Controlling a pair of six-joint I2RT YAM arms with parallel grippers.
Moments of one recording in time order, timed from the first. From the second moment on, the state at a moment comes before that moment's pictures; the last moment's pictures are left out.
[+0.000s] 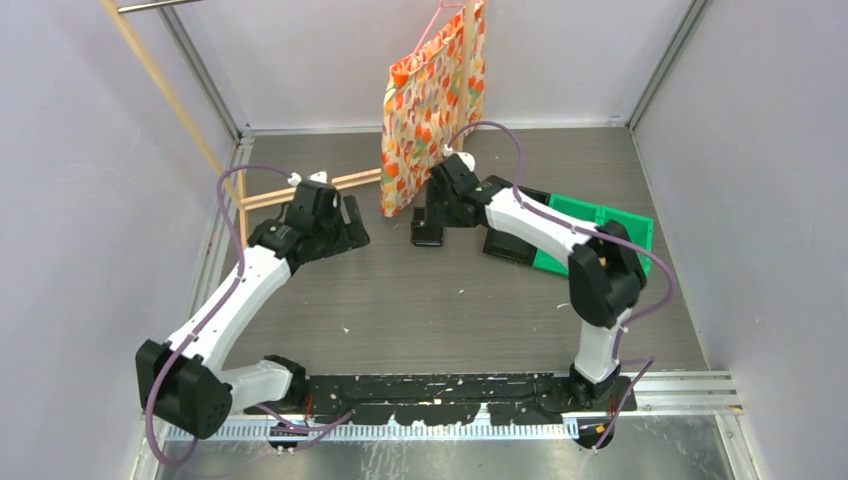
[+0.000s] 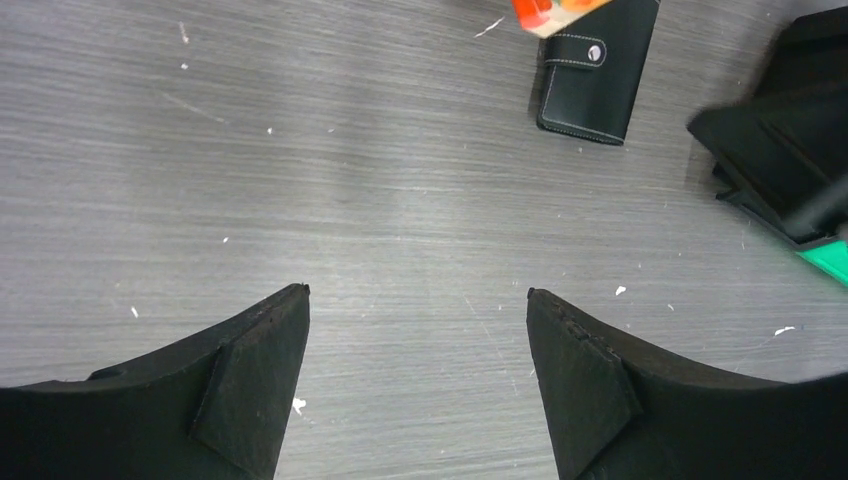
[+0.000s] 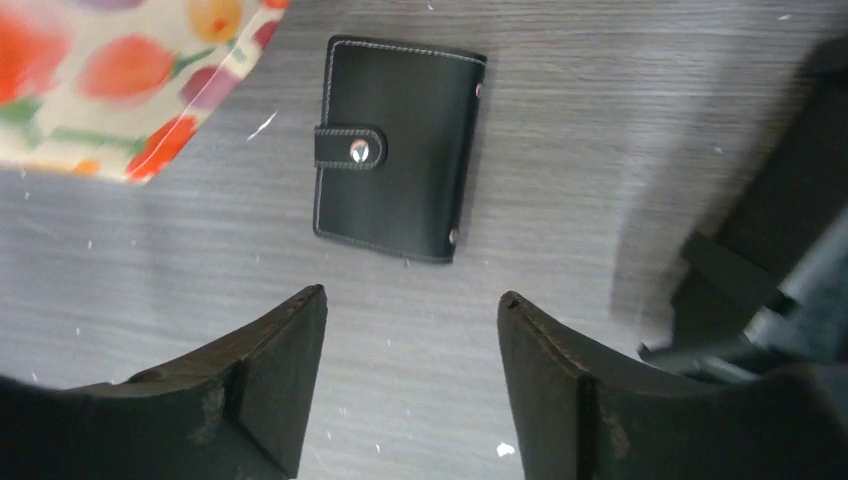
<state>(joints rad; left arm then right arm) -0.41 1.20 1.05 -0.68 -0.10 -0.60 0.69 1.80 1.46 -0.55 0.23 0.61</state>
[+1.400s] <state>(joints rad) -0.40 1.09 0.94 -0.73 0.00 -0.63 0.56 1.89 1.20 -0.23 -0.22 0.75</state>
